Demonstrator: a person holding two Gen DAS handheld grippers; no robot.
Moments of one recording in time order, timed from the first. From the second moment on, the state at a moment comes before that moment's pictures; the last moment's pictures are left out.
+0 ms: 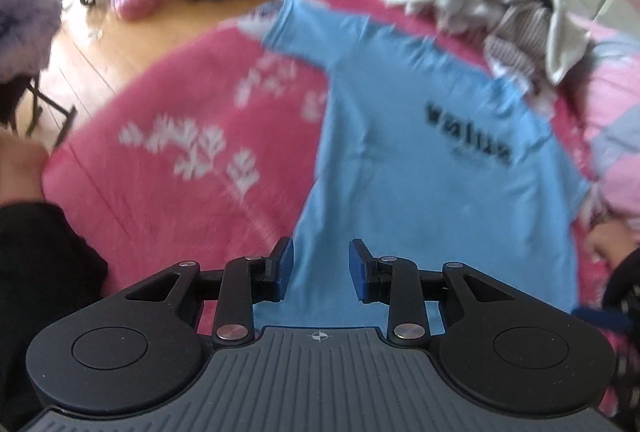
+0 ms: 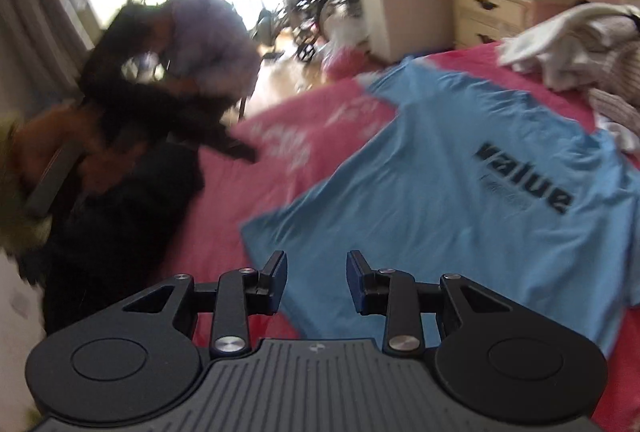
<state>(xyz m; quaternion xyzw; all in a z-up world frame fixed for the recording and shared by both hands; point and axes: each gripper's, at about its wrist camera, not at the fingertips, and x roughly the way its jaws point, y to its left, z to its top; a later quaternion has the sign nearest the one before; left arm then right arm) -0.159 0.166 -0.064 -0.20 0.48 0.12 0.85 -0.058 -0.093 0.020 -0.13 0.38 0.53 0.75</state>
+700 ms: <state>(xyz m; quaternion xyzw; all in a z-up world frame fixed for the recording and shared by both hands) -0.185 0.196 -0.174 -0.26 0.51 0.06 0.82 -0.132 0.080 -0.125 -0.33 0.27 0.55 0.71</state>
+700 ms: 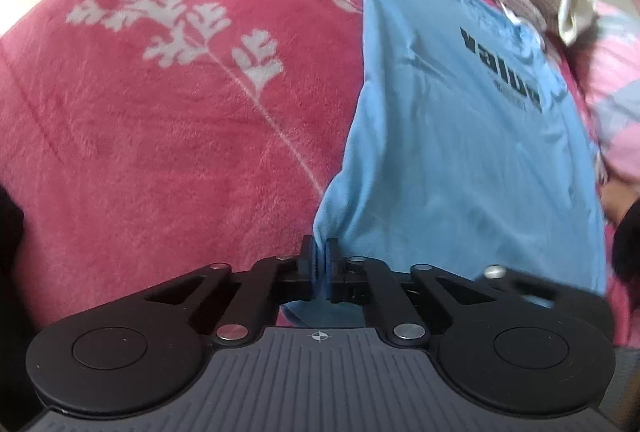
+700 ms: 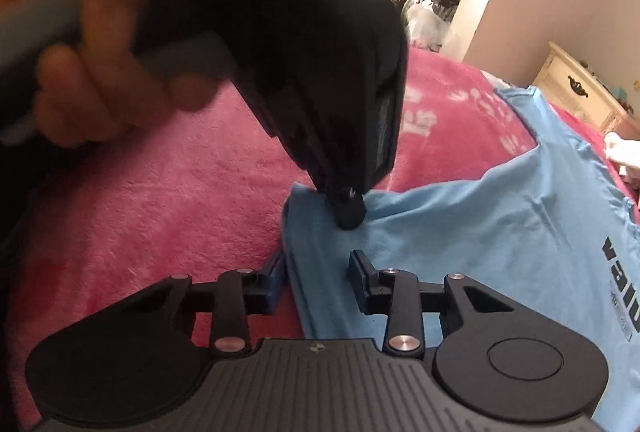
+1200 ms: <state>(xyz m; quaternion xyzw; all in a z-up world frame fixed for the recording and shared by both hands) -0.229 0.205 -0.149 -0.35 0.48 0.14 0.79 -0.137 0.052 -0.108 -0.26 0.29 0.59 0.70</state>
